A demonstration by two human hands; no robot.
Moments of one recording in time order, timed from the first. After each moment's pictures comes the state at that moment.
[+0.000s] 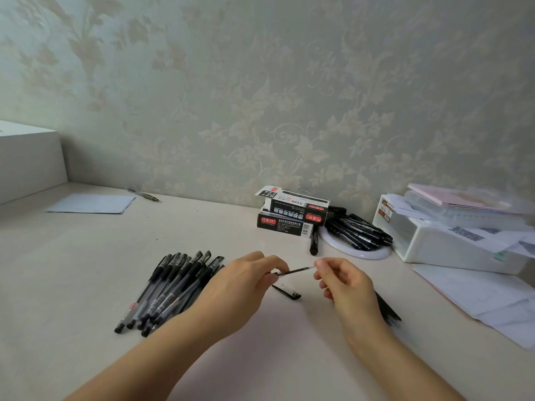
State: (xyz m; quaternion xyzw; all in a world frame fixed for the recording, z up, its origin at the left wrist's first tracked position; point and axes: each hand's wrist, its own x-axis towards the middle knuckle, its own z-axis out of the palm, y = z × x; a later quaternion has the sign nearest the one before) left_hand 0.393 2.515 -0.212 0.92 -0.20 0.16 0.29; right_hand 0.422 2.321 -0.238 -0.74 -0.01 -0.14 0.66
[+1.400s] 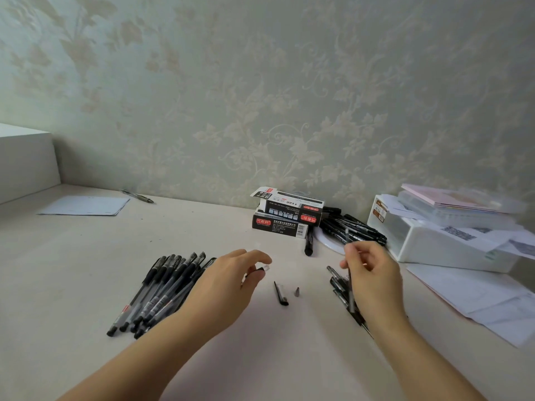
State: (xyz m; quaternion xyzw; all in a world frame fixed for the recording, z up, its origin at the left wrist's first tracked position) left_hand 0.399 2.521 -0.218 0.92 -0.16 0.21 0.29; right_hand 0.425 2.292 -0.212 -0.78 0.03 -0.30 0.55
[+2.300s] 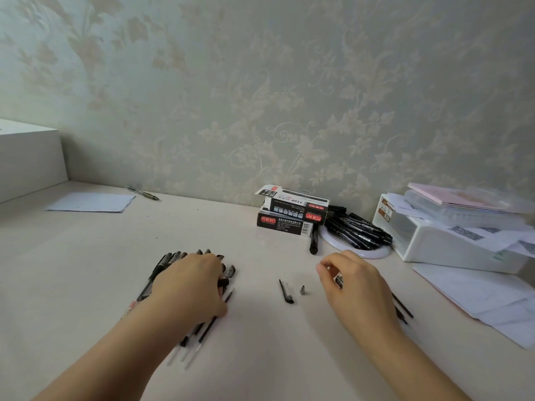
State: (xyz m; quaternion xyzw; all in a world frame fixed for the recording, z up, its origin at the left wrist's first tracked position) left_hand 0.379 2.553 -0.189 1.00 0.01 0.05 0.06; right_hand 0.408 2.310 -0.215 -0.92 -0.11 -0.31 0.20
